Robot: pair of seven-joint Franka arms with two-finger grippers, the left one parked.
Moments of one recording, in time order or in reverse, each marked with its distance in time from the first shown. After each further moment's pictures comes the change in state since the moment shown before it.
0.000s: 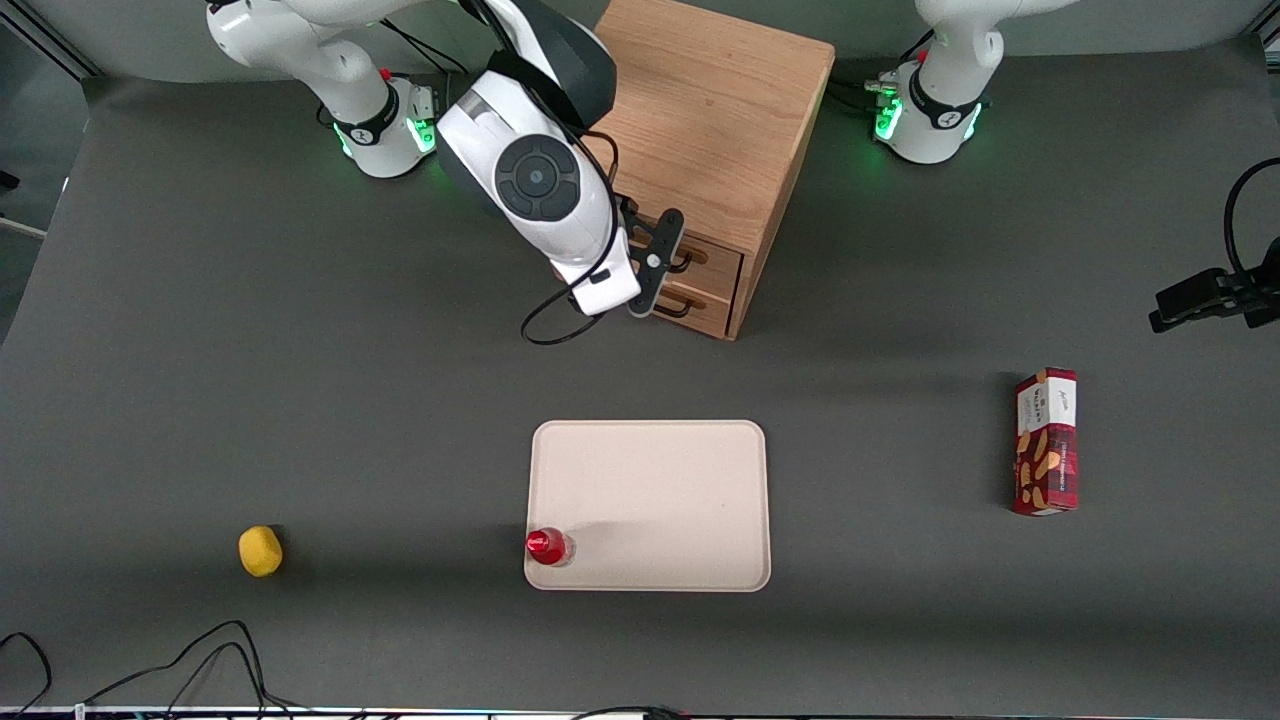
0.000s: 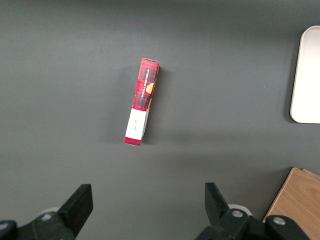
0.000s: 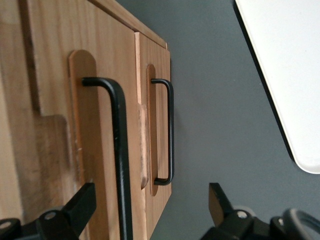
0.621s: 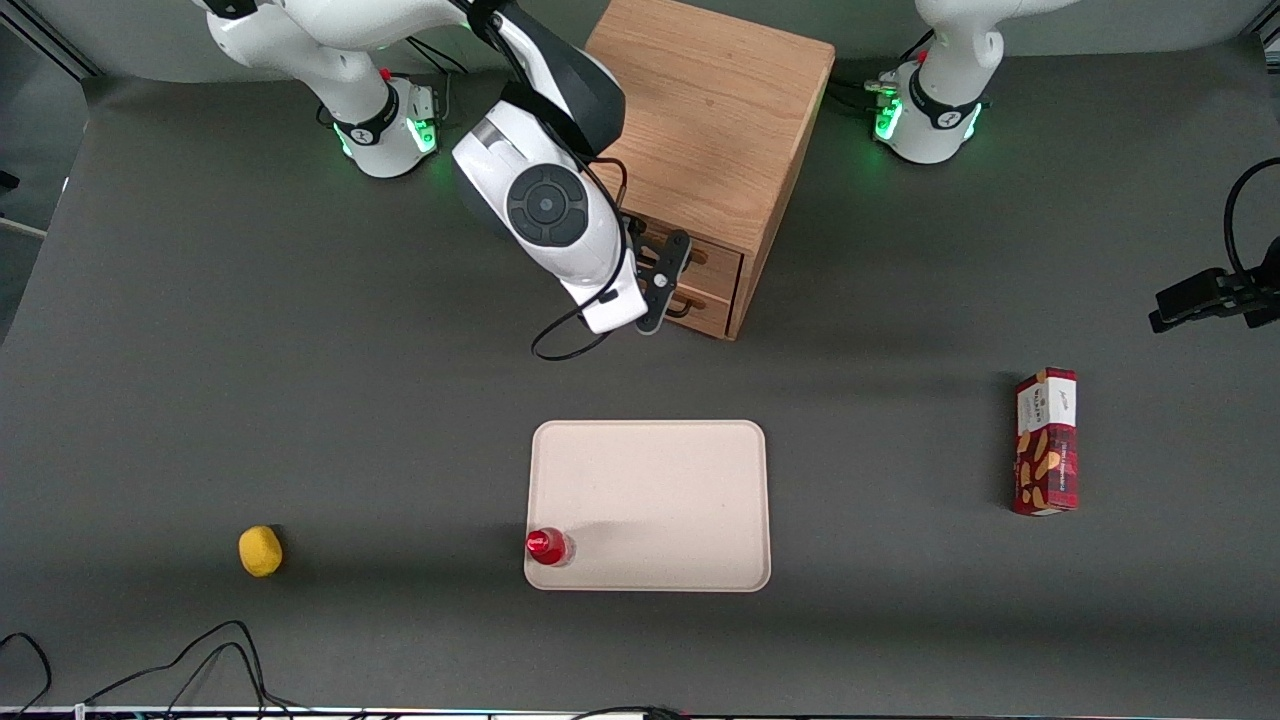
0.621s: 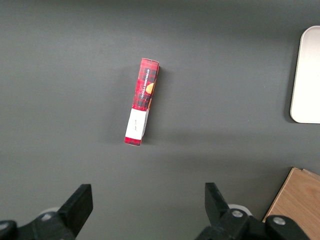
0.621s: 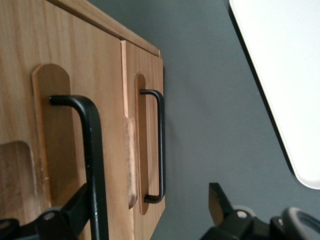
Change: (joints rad) arm 0.000 0.040 0.000 -0.001 0.000 0.057 -0.013
